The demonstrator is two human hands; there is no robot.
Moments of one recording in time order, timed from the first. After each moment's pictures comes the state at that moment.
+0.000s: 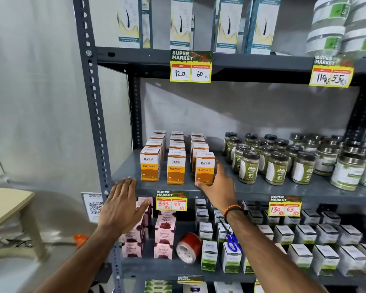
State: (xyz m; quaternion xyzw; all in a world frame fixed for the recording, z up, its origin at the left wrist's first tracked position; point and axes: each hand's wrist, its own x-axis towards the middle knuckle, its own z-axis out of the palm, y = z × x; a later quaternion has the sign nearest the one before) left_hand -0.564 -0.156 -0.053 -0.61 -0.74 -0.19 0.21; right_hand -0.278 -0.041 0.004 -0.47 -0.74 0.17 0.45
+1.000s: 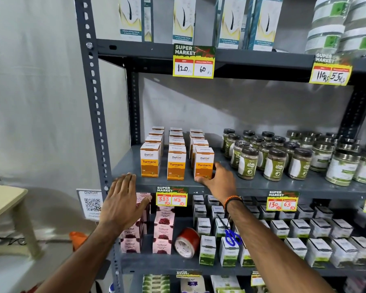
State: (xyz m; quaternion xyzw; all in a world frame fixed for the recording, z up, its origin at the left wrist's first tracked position) left_hand -0.565 -0.157 -0.056 -0.61 -0.74 -0.19 0.20; right_hand -0.279 -0.040 0.013 -0.51 -0.74 0.14 0.41
